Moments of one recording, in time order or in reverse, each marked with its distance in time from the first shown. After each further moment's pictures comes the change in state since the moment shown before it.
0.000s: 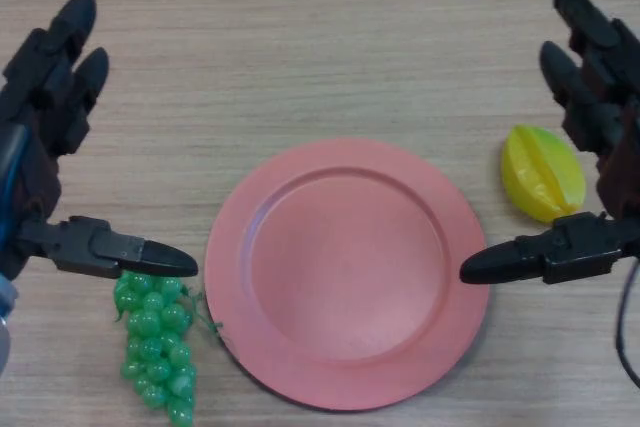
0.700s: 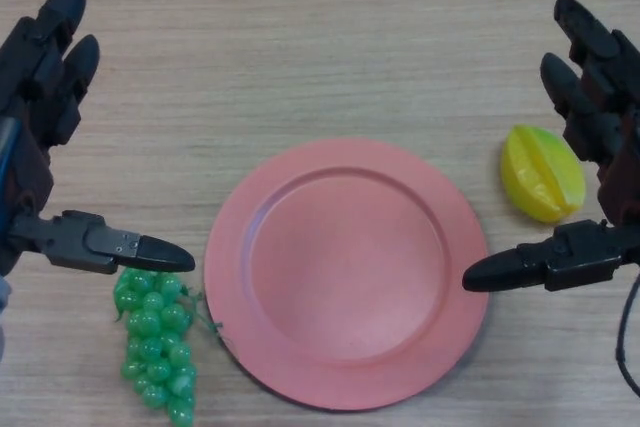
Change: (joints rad) left arm 0.000 0.000 -0.003 -0.031 0.009 0.002 0.000; right arm -0.008 -0.010 -0.008 0.045 -0.046 -0.001 0.015
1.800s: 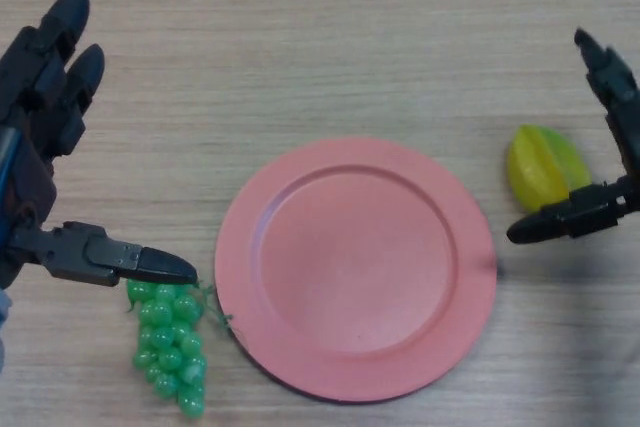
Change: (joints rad) left arm 0.032 -0.016 0.010 -0.047 -0.021 0.034 -0.010; right arm -0.318 -0.100 -0.025 1.011 -0.307 -0.494 -0.062
